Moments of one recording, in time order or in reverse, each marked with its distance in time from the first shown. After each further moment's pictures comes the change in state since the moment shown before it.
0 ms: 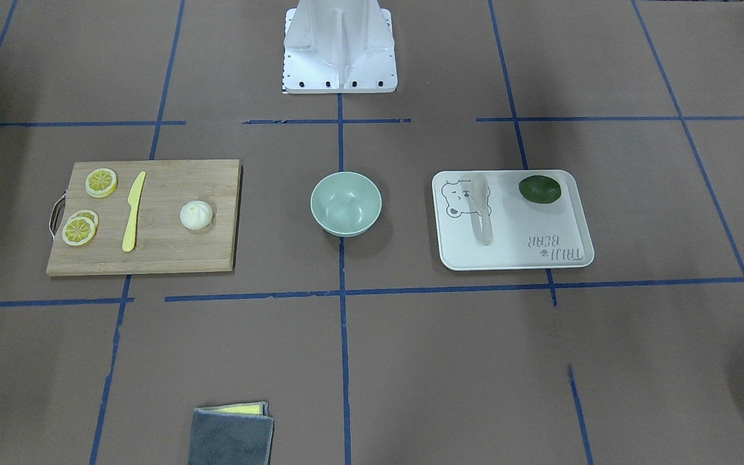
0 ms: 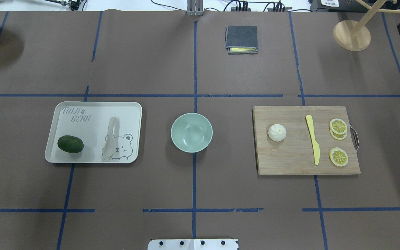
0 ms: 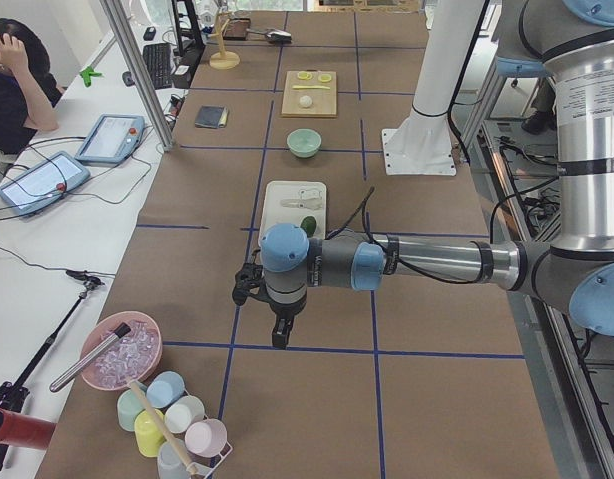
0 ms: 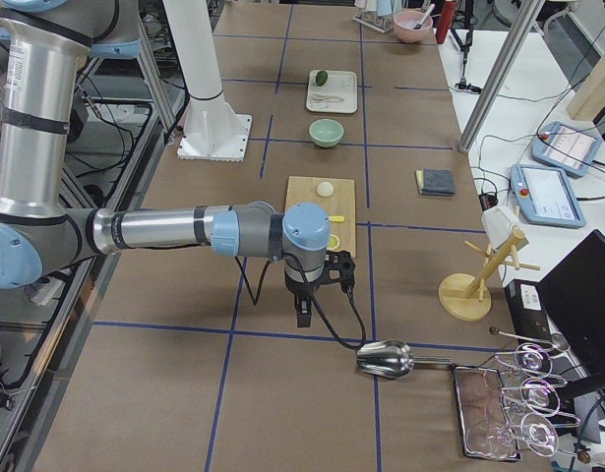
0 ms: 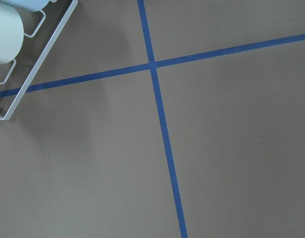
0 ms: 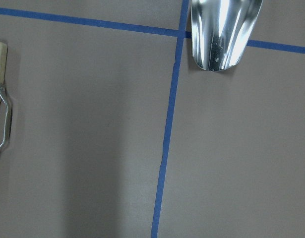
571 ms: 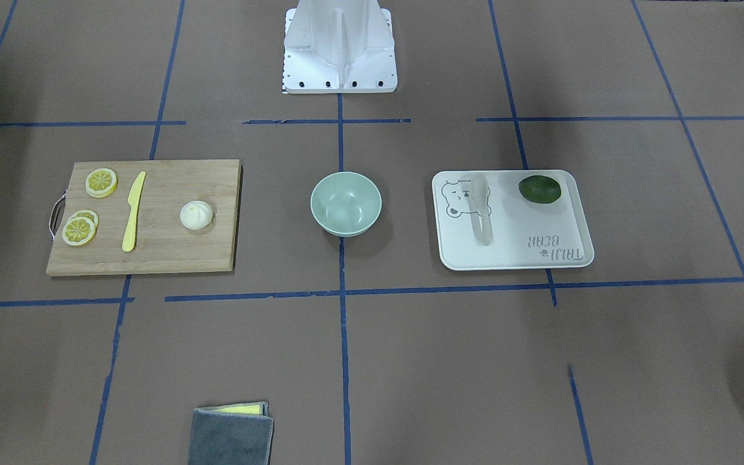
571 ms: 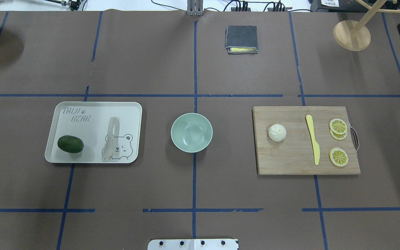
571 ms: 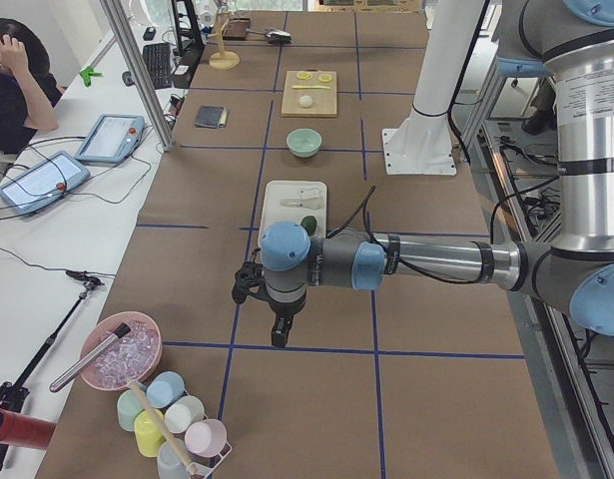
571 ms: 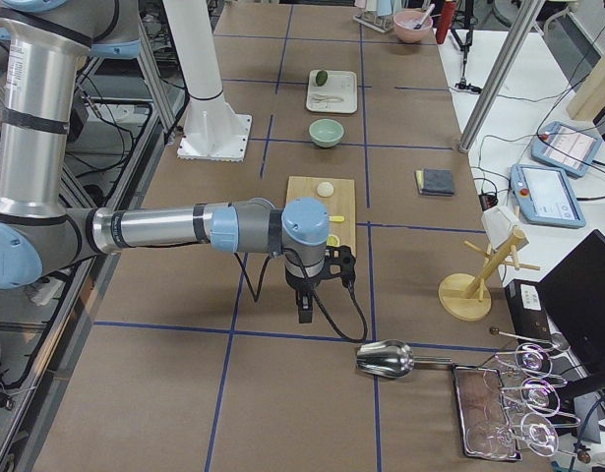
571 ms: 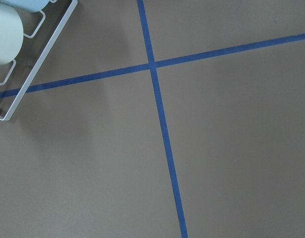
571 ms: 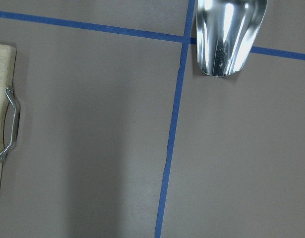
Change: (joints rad) left arm 0.001 -0.001 -0.009 -0.008 0.001 0.003; right arm -0.001 0.001 0.020 0.000 0.003 0.002
